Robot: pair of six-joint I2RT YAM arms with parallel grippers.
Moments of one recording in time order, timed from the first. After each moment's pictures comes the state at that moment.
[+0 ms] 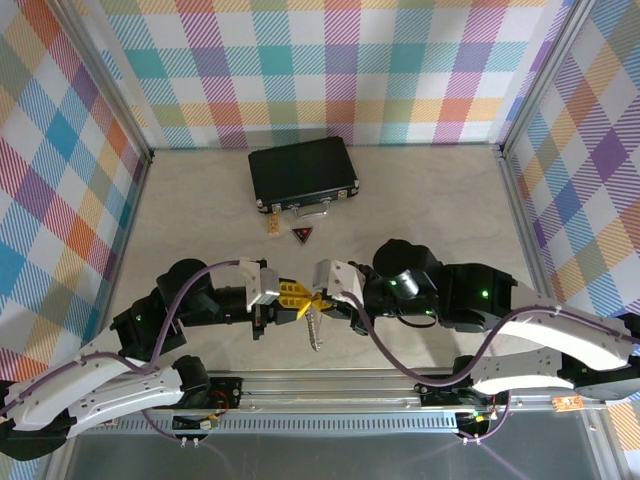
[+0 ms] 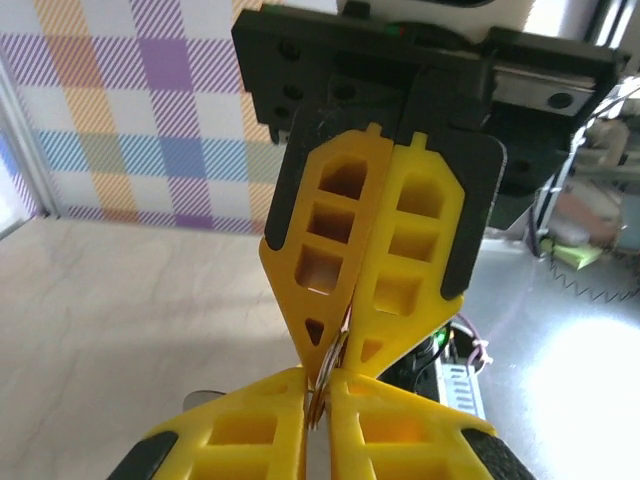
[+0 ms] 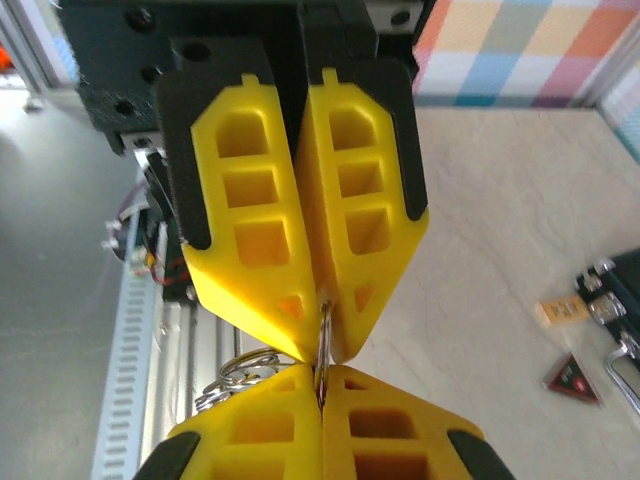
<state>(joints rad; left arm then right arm) -1.03 0.70 0.90 -0.35 0.37 0.07 1.32 1.11 1.40 -0.82 -0.04 -0.21</state>
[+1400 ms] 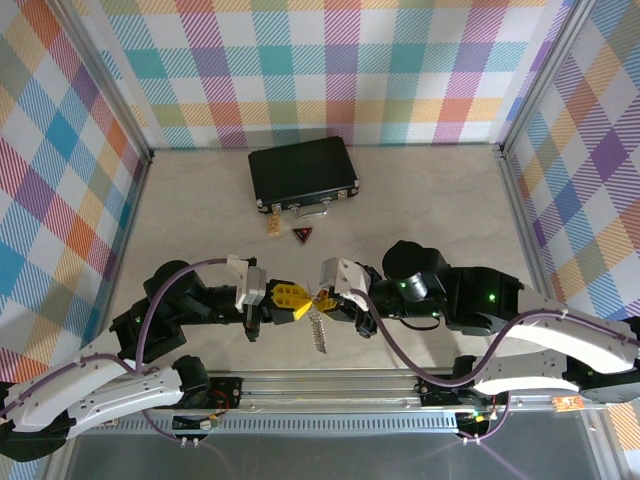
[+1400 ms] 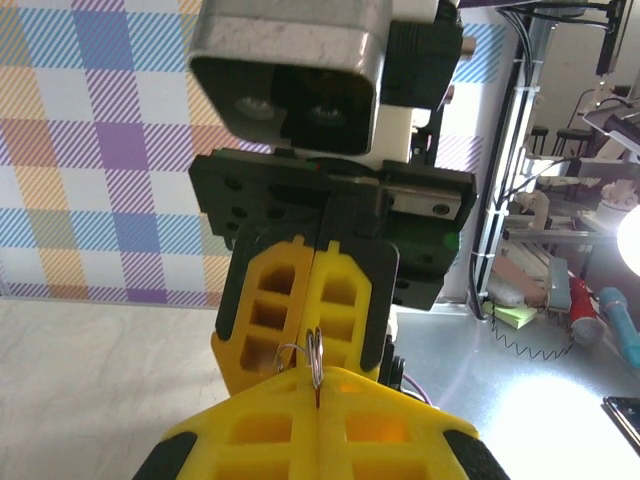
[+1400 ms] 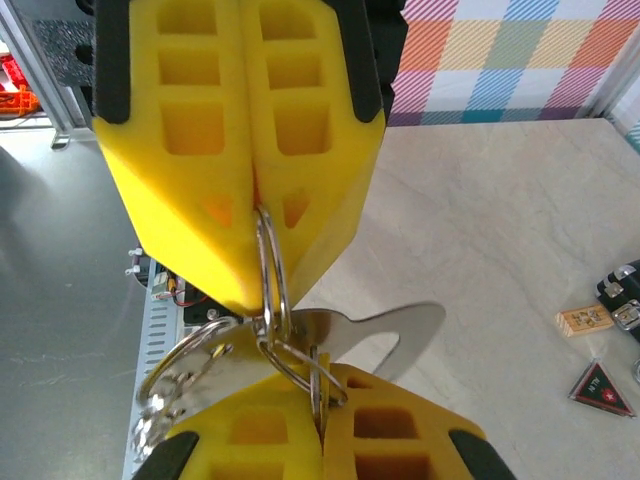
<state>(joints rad) -1.03 0.66 0.87 -0.16 0.50 -0.05 1.32 1.05 1.34 -0.75 -0.08 -0.14</state>
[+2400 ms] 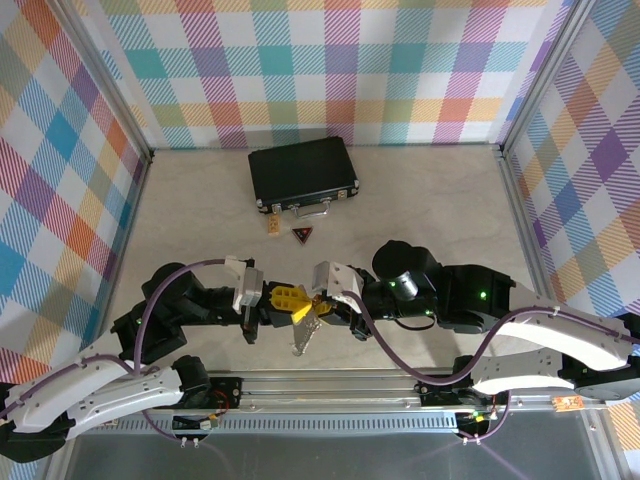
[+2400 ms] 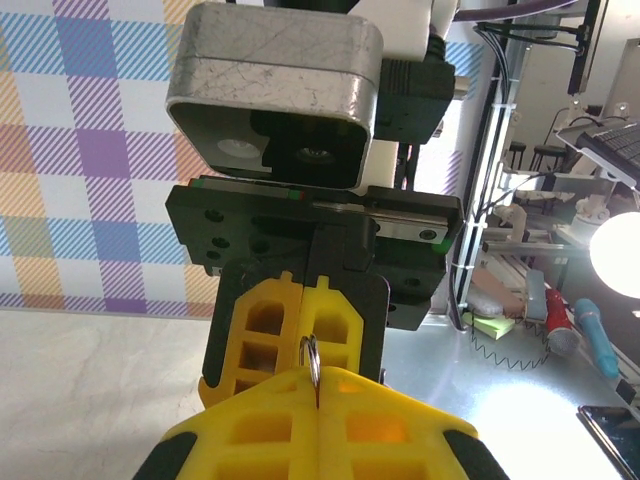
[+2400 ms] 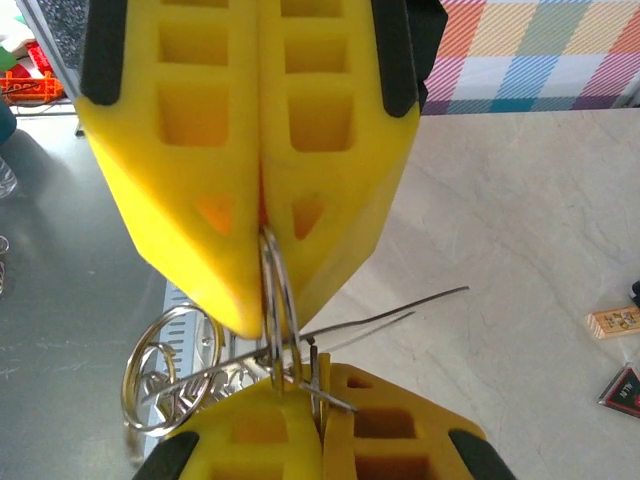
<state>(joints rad) -1.03 0.65 0.84 -0.11 0.53 -0.08 1.32 1.09 1.36 -0.77 -0.12 -0.14</state>
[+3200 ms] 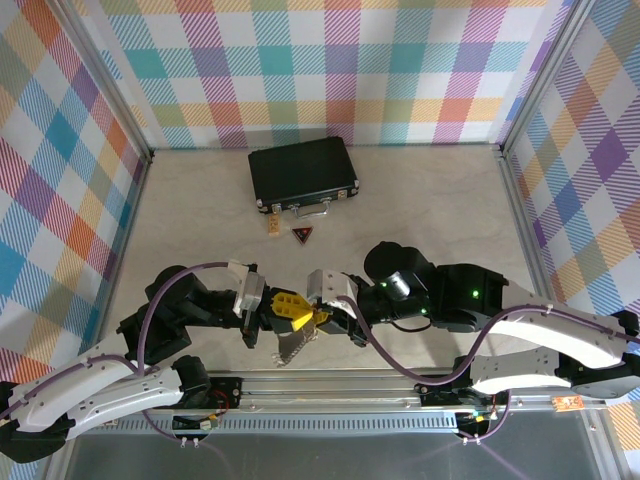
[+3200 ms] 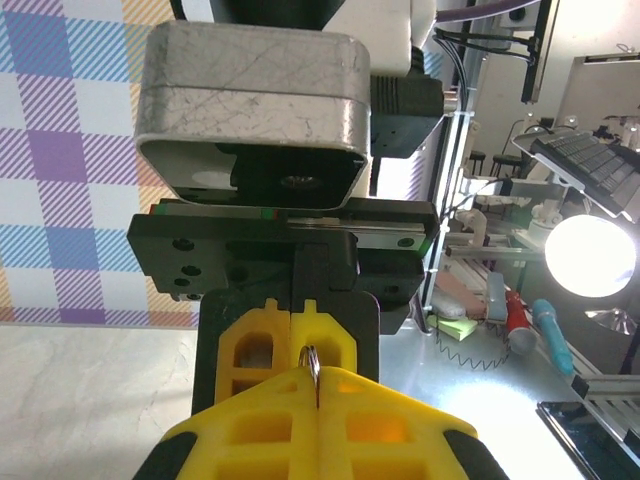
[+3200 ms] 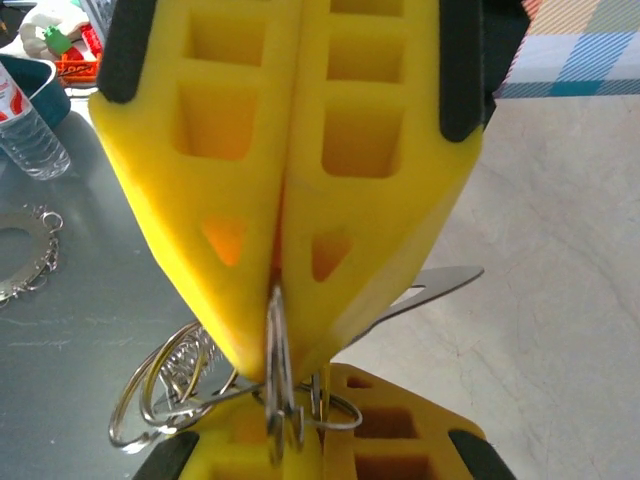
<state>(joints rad) -1.03 0.65 0.80 -0.03 0.60 -0.13 1.32 1.11 1.37 -0.80 -0.21 -0.14</state>
